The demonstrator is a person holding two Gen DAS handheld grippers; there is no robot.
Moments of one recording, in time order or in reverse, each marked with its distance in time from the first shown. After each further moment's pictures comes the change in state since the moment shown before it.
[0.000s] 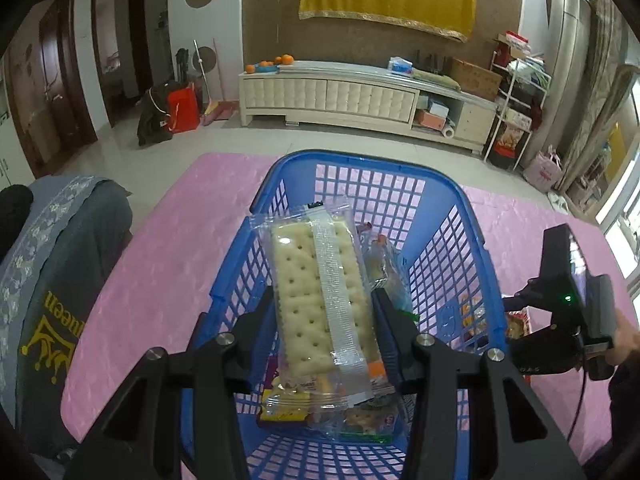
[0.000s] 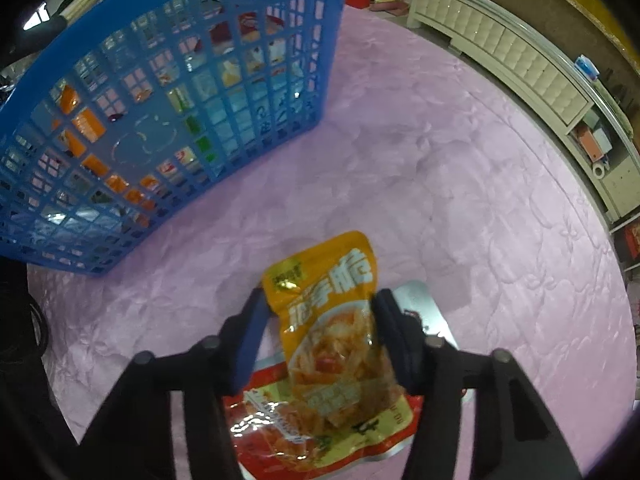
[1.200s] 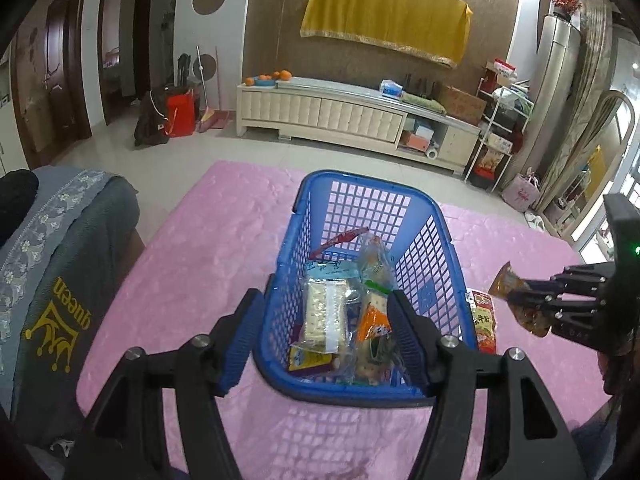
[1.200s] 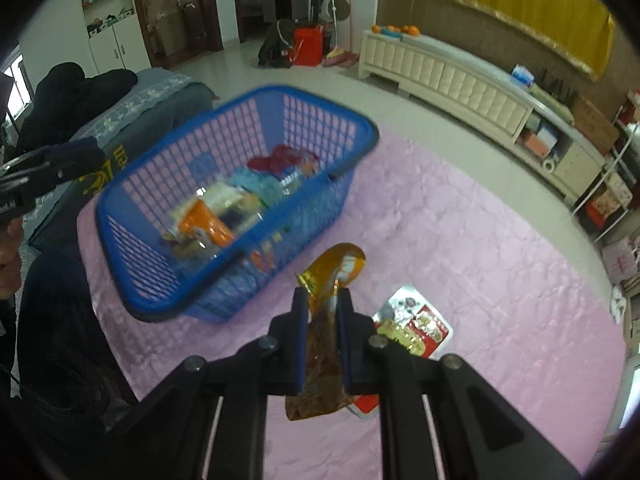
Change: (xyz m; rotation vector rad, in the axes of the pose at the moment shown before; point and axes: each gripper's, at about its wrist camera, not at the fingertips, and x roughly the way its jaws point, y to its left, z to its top) left arm -0.089 0.046 -0.025 -0.055 -0.068 -0.078; right arm -0.150 0.074 -0.002 0.168 -0.214 -0.111
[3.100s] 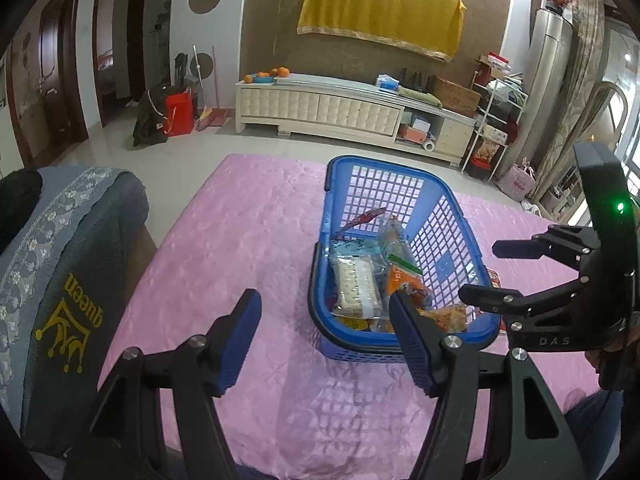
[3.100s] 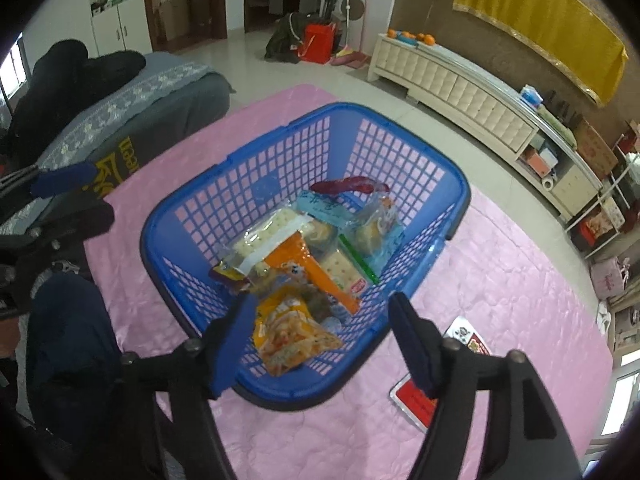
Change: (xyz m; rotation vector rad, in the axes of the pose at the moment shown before) left arm -0.015 0.031 -0.022 0.037 0.014 -0.009; right arm 0.032 0.091 0.040 -0.043 0.018 -0.054
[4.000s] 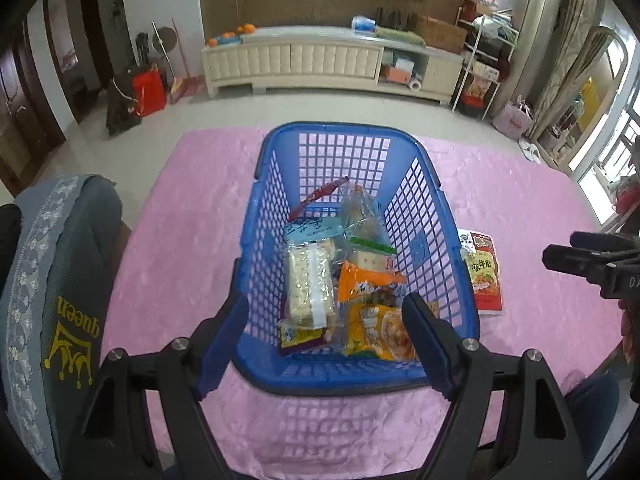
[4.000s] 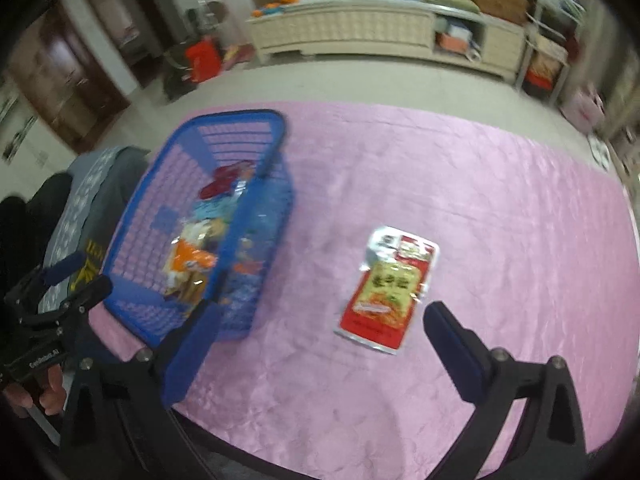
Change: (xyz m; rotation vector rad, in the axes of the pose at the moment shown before) left arm 0.065 -0.058 0.043 0.106 0.236 0.001; right arm -0.021 -0.131 -0.054 0.559 0.103 0.003
